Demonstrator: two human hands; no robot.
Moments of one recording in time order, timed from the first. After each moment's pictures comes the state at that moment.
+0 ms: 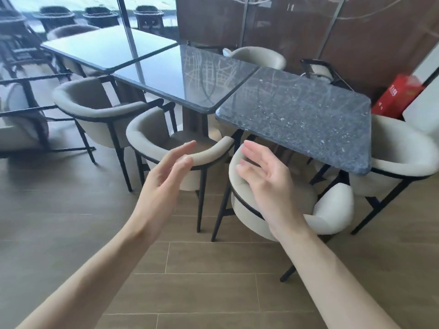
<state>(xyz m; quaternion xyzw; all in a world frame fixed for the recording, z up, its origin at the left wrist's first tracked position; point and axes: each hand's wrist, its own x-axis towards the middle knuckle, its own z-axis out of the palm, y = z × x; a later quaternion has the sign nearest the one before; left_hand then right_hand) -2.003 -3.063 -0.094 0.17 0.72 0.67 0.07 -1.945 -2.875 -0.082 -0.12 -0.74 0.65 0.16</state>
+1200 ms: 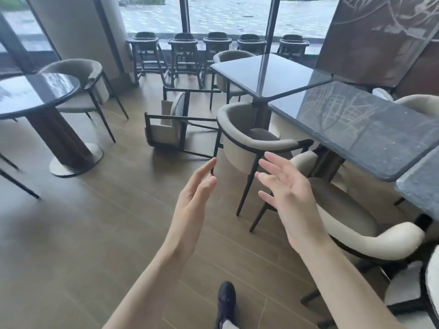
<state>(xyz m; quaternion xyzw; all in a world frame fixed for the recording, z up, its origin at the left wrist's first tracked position) -2.228 -3.487 -0.109 -0.02 0.70 0.71 -0.06 -2.261 -3.309 -0.072 0.03 -0.71 0.70 -0.03</state>
